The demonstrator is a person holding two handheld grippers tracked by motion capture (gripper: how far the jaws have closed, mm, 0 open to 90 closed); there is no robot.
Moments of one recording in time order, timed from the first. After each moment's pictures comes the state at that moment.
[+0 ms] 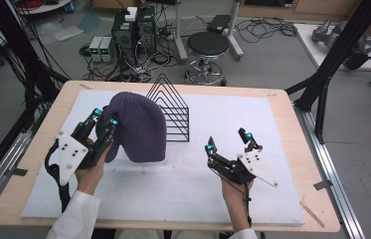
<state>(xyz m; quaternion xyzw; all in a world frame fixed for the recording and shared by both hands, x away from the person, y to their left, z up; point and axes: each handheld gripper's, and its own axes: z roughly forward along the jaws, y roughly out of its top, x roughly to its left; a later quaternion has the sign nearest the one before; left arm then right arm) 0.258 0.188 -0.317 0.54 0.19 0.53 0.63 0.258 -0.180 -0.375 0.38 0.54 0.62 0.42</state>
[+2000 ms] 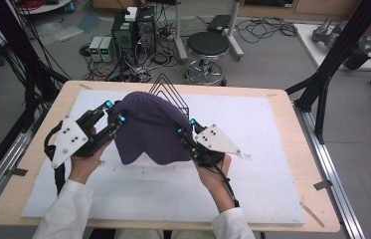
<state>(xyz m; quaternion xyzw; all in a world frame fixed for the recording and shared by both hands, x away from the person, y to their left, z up) 0.284 0.192 -0.293 0.60 0.11 0.45 0.65 0.282 -0.108 -0.328 0.29 0.66 0.60 0.35</state>
